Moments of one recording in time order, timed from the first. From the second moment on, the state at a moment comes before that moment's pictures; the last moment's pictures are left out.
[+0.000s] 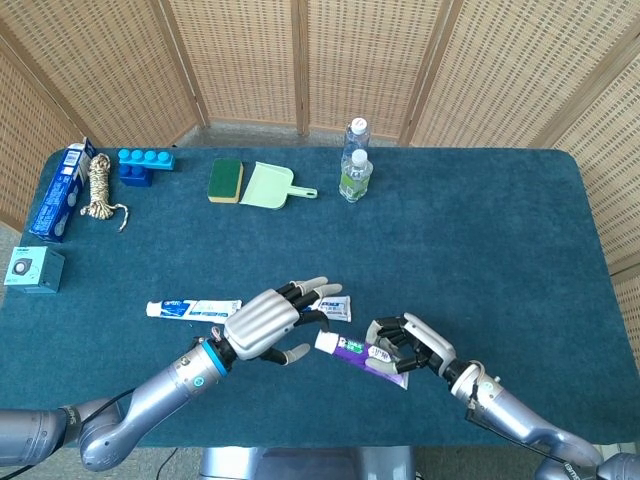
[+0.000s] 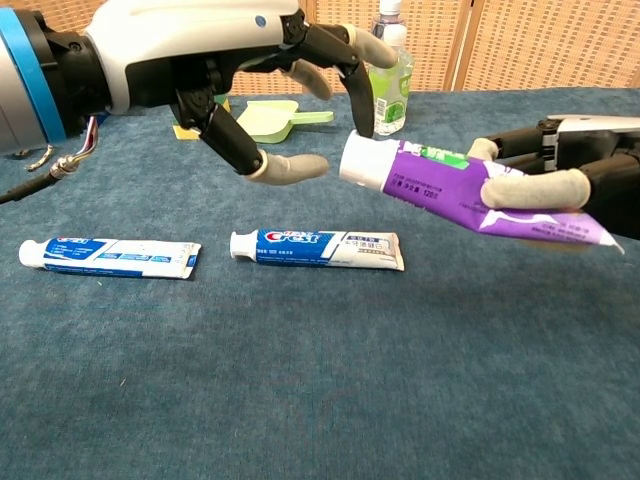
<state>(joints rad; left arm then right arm) -0.84 -1.34 -0.15 -1.97 1.34 0.93 0.13 0.61 -1.19 -0.01 -1.82 -1.59 0.93 1.21</state>
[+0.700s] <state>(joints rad) -0.83 -1.33 -0.14 -1.97 1.36 0.94 0.11 0.61 -1.19 0.01 -1.80 -1.54 0.94 1.26</state>
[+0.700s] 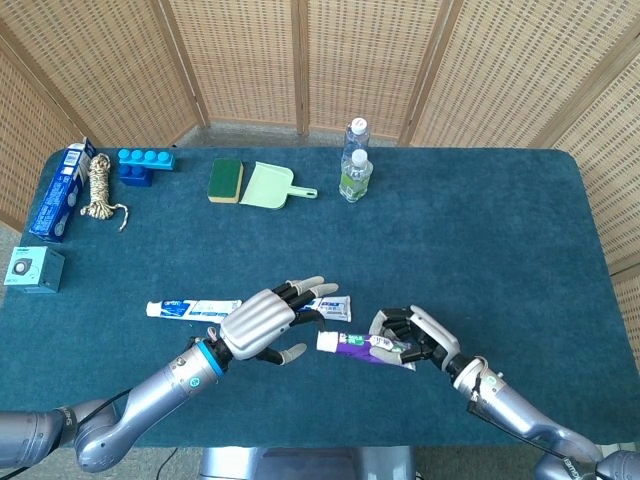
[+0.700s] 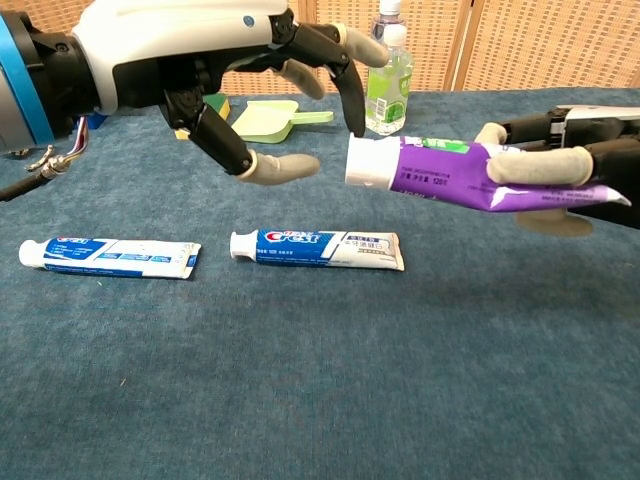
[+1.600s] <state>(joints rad) -0.81 -1.31 -0.13 -1.97 1.37 0.96 0.11 0.59 -1.20 0.05 -1.81 -1.46 0.92 1.22</state>
